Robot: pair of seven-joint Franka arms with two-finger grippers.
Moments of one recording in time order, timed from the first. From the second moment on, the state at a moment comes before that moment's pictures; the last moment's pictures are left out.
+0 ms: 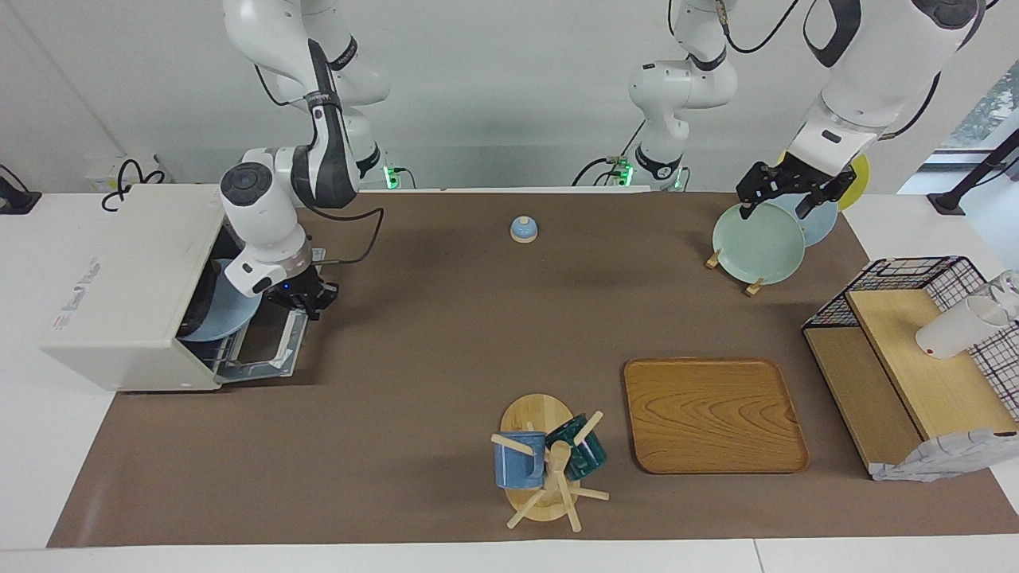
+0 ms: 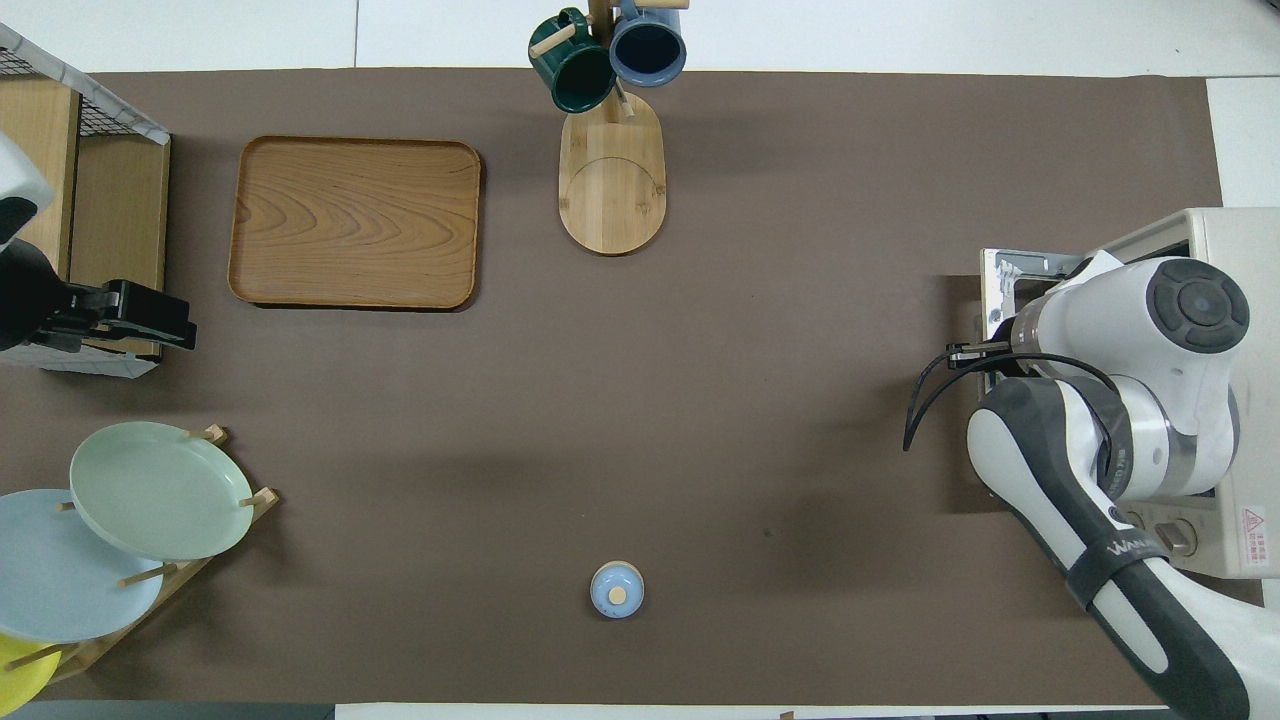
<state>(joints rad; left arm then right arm) -0.06 -0.03 -0.05 -1.63 -0.03 1.53 -0.04 0.09 0.10 -0.07 -2.22 -0.02 2.33 0.03</state>
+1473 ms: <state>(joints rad) -0.06 -0.03 -0.05 -1.63 -0.03 1.53 -0.04 0.03 0.06 -0.10 -2.14 -0.14 2.15 -0.11</state>
